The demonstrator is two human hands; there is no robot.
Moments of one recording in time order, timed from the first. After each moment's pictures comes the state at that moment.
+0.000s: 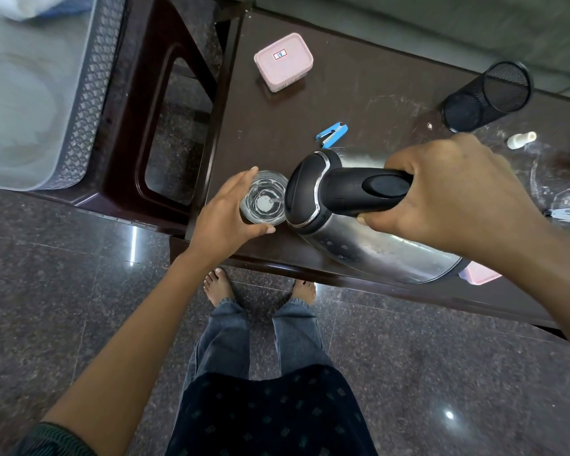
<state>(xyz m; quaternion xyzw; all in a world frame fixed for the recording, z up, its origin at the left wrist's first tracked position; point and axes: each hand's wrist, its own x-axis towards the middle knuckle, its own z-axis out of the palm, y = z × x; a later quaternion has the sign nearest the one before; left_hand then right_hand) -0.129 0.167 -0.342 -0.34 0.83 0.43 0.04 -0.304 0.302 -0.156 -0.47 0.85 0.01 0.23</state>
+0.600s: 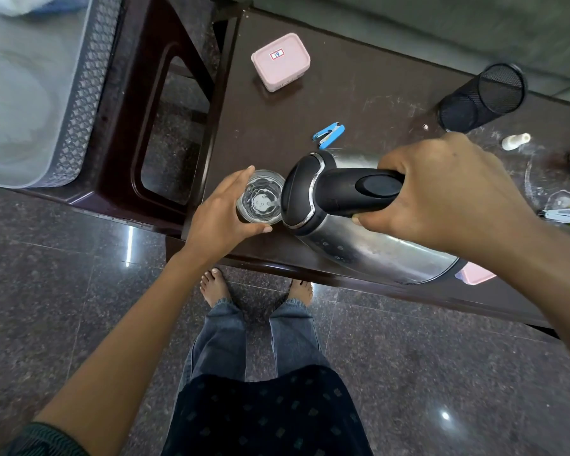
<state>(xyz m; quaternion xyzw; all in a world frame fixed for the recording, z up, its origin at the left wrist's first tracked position) -0.128 0.166 -0.341 -0.35 0.83 0.43 0.03 -0.303 0.301 -0.158 -0.49 0.84 0.01 0.22</state>
